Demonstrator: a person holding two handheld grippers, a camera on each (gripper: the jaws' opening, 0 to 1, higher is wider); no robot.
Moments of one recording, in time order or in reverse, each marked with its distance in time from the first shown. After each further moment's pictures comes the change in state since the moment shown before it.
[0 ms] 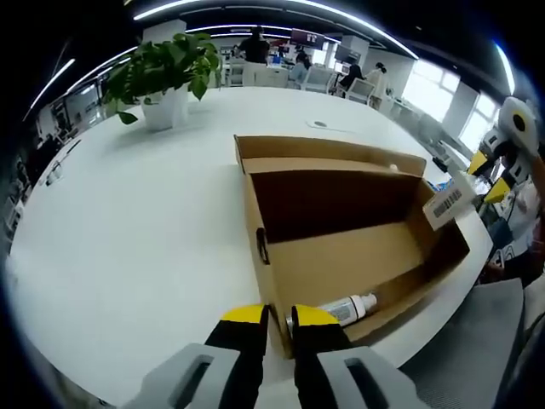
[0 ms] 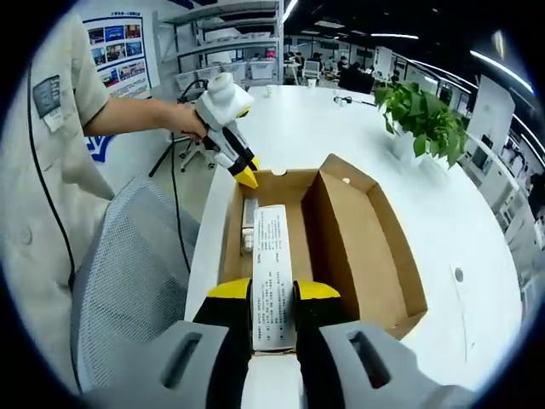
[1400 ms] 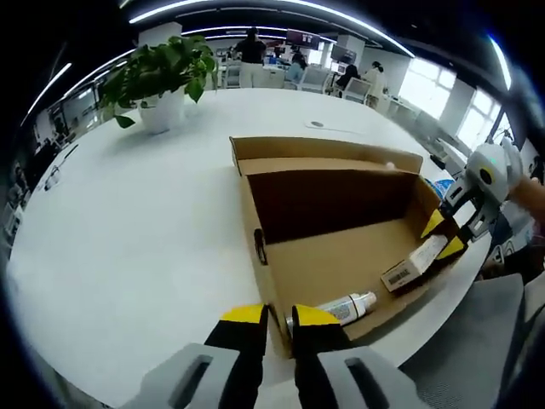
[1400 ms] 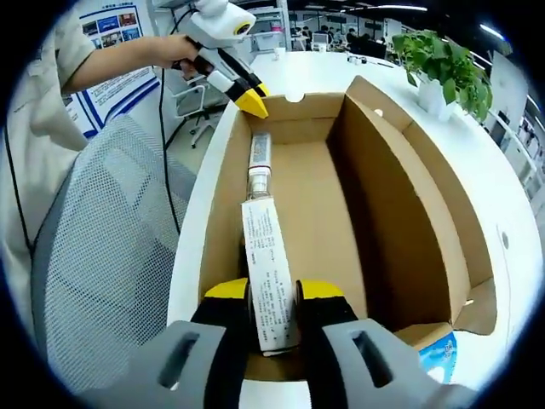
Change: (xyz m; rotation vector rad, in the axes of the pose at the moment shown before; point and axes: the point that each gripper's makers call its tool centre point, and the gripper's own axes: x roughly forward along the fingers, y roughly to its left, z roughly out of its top) left arm 0.000 -0.001 0.001 0.029 0.000 -0.008; right arm 0.088 0.020 -0.085 0.056 0.134 0.110
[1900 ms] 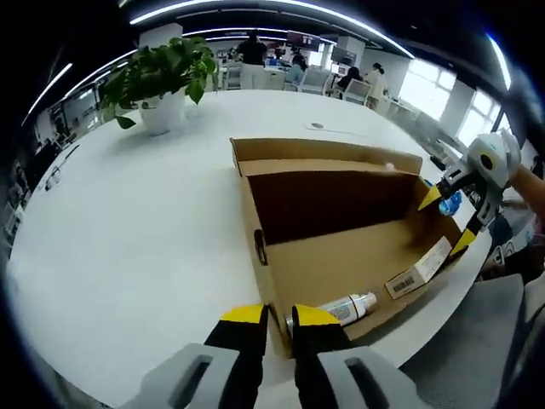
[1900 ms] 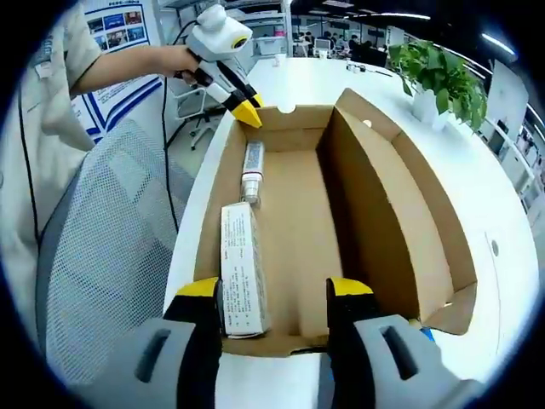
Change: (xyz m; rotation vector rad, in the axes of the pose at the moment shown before) left arm 0.000 0.000 0.001 -0.003 -0.007 0.002; right arm -0.017 -0.008 0.005 -0.025 -0.036 -0.001
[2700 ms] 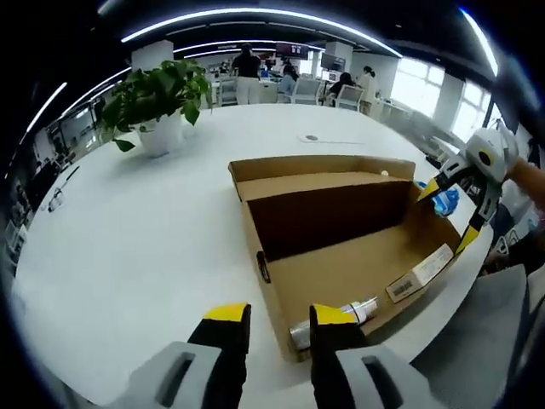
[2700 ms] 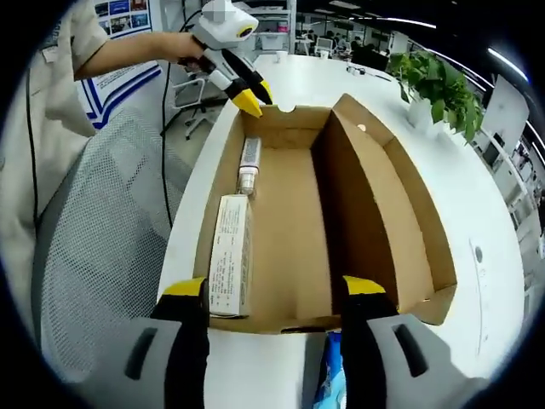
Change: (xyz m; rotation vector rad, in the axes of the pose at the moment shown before) left arm -0.006 0.003 0.013 0.067 -0.044 0.018; right arm -0.014 -0.009 -0.007 -0.060 0.045 -0.055
